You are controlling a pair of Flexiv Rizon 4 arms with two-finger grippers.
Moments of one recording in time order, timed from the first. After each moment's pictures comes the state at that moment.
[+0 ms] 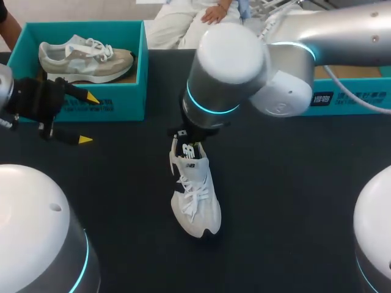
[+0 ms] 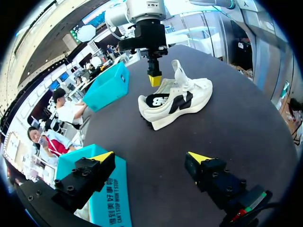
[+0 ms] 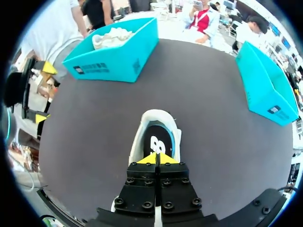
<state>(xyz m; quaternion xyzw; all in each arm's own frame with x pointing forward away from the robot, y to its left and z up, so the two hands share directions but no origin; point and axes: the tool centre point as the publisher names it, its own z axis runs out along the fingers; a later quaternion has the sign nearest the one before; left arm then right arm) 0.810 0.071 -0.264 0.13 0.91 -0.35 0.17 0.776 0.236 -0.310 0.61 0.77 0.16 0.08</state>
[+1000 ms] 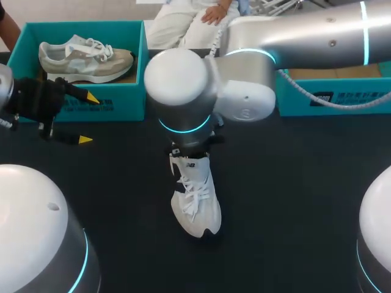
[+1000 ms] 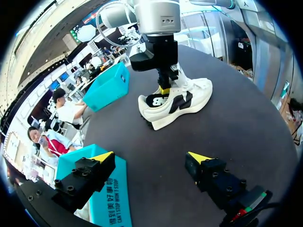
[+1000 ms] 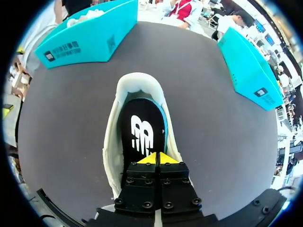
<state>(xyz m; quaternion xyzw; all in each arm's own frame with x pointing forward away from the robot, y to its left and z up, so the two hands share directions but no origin) 0.811 0.071 -0.264 0.13 0.91 -0.35 0.17 0.761 0.223 -0.359 0.65 0.75 0.05 0.14</state>
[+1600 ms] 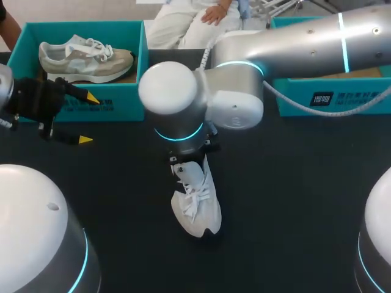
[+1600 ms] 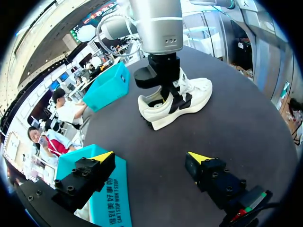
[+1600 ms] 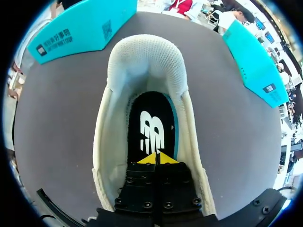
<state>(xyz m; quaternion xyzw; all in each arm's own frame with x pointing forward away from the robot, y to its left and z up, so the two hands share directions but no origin) 0.810 0.071 -0.264 0.13 0.91 -0.35 0.17 0.769 0.230 -0.402 0.65 0.74 0.04 0.13</state>
